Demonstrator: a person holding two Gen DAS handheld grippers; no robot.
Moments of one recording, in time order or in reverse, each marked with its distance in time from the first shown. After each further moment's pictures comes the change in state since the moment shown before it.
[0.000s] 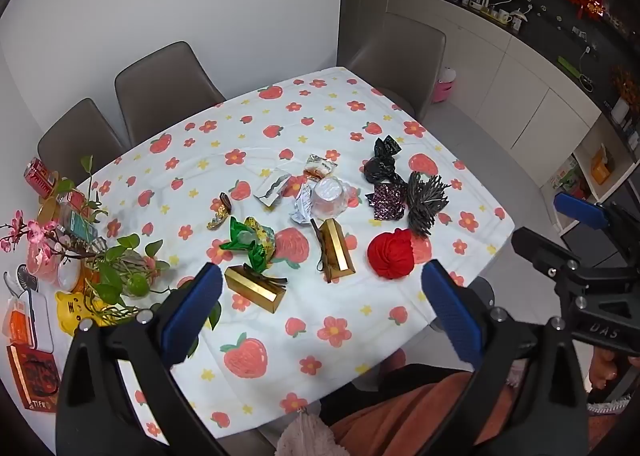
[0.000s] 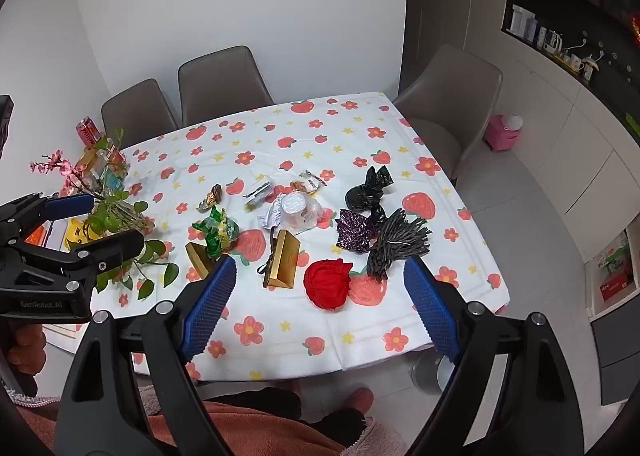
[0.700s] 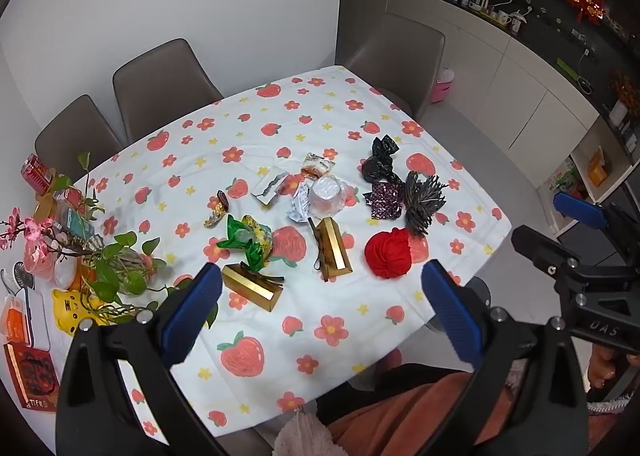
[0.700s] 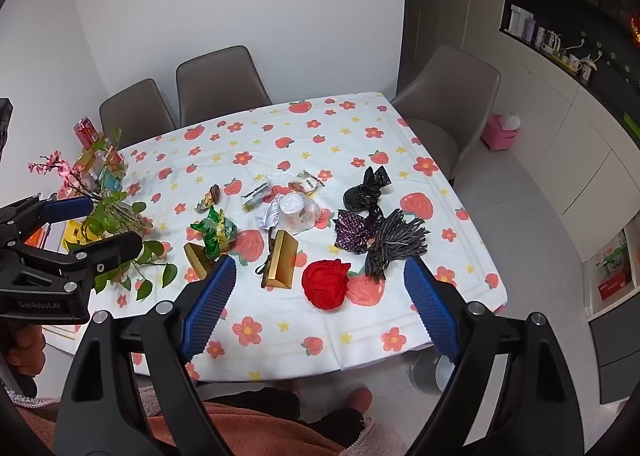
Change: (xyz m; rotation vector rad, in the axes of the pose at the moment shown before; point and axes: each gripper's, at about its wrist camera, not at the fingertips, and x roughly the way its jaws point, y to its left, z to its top) left arm -0.002 -0.004 -0.004 -0.004 -0.004 -0.020; right arm 0.000 0.000 0.001 -0.001 -0.001 -0.001
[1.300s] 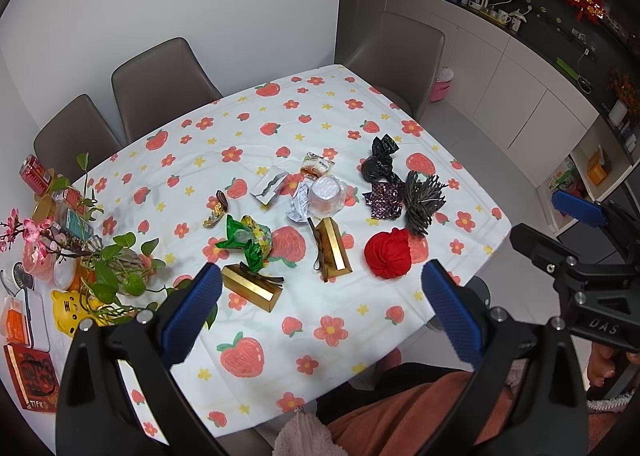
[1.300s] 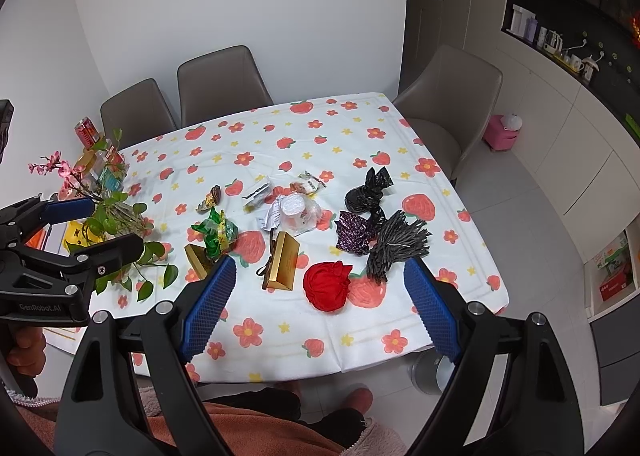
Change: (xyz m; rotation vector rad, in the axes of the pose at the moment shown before) left arm 0.003 0.000 -0.001 -0.006 0.003 -0.001; right arm 0.002 -0.001 0.001 0.000 0.001 -0.001
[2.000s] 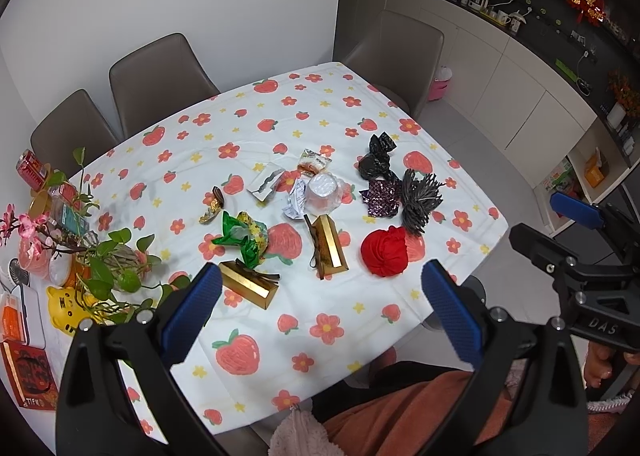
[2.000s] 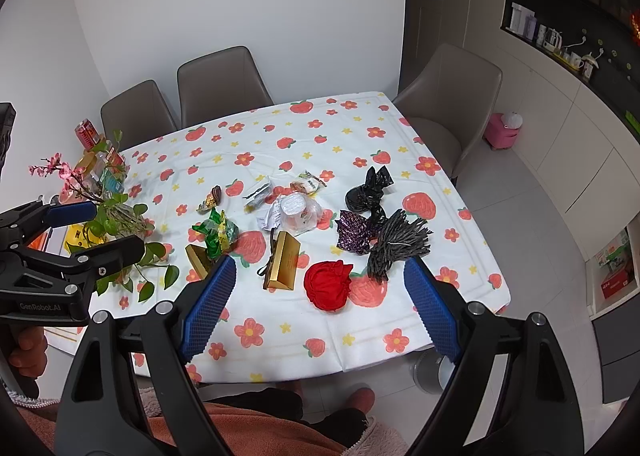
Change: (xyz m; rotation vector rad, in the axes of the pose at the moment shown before) left arm 0.004 -0.008 -0.004 -0.006 0.008 -0.010; right arm 0.001 -0.001 0.000 0.004 0.001 0.002
